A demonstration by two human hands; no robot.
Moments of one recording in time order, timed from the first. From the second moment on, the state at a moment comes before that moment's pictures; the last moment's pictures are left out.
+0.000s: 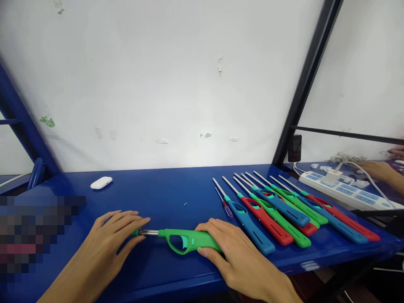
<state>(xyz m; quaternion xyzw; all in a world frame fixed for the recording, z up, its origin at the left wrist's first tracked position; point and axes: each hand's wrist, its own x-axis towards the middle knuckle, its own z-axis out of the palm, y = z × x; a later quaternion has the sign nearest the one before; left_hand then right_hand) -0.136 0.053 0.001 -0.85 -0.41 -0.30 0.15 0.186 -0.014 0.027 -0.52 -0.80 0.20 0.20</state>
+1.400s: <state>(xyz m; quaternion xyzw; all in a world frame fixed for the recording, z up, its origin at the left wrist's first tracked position) -0.107 0.032 0.007 -0.87 -0.28 -0.34 0.22 0.182 -0.008 0.027 -0.46 -0.80 0.21 0.33</state>
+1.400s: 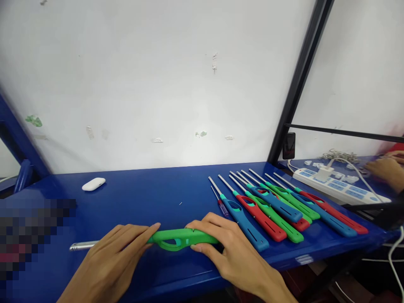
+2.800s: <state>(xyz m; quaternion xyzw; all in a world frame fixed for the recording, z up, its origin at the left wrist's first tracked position) -0.103 0.036 -0.015 -0.90 -0.34 -0.26 0.08 0.197 0.008 0.029 -0.50 -0.82 0.02 0.27</state>
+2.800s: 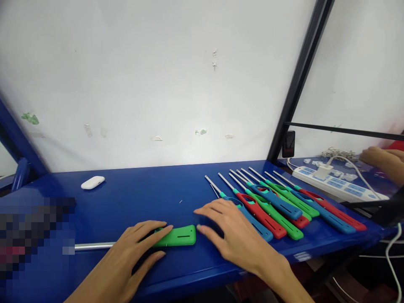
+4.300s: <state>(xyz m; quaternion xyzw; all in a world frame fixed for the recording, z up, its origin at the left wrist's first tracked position) -0.099 0.025 0.000 -0.85 -0.31 -0.38 0.21 0.146 -0.017 0.028 -0.48 -0.78 0.21 0.35</state>
